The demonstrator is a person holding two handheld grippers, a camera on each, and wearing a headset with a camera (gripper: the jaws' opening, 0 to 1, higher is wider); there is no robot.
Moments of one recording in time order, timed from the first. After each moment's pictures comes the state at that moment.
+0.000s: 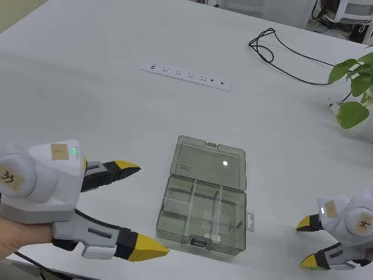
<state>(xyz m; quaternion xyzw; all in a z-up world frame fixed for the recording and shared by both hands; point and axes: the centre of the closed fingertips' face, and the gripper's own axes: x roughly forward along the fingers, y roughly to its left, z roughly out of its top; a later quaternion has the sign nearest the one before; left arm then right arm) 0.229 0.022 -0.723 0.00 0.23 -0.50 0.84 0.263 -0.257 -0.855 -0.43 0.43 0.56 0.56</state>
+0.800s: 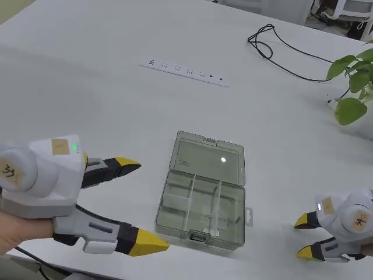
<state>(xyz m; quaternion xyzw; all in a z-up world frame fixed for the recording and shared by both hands) 0.228 0.019 -0.723 -0.01 0.22 -0.50 0.84 0.261 -0.255 -0.855 -0.44 0.43 0.56 0.56</state>
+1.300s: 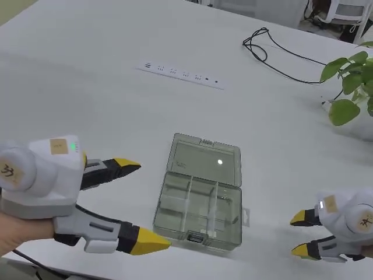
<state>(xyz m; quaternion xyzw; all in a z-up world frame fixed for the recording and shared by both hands) 0.230 0.016 -0.717 -0.02 0.22 -0.50 0.84 0.256 -0.239 -0.827 -0.42 0.40 0.55 0.60</state>
